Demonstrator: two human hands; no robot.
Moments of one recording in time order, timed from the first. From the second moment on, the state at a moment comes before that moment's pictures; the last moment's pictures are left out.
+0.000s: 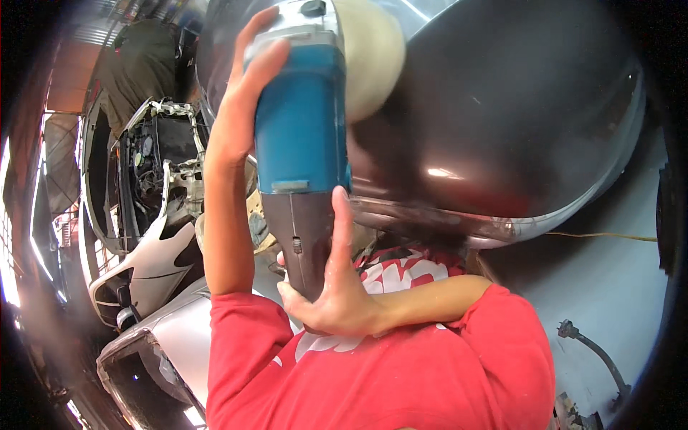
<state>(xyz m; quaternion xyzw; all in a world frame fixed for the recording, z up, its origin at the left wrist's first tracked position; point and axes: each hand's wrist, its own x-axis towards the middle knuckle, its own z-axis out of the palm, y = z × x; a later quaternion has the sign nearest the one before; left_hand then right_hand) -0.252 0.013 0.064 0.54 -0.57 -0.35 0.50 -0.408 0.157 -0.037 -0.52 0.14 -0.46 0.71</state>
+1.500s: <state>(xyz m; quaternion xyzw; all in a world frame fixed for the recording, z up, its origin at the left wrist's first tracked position) -0.302 -0.045 0.081 0.56 -0.52 -0.37 0.53 -0.481 0.086 0.005 -0.46 0.10 -0.45 0.76</state>
